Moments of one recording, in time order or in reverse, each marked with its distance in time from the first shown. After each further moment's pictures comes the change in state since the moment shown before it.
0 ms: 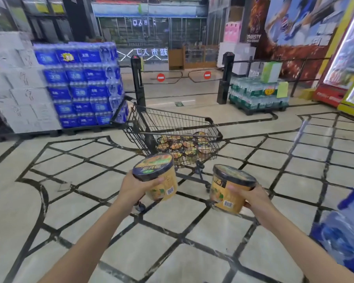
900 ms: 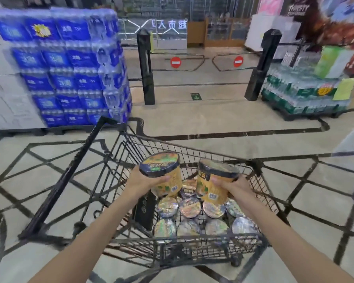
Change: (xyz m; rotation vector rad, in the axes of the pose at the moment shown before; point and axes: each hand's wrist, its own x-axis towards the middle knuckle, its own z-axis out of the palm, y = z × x) left_hand 0.728 -0.023 0.058 0.179 0.063 -0.129; right_hand 0.739 -0.056 0.167 -0.126 -0.097 0.133
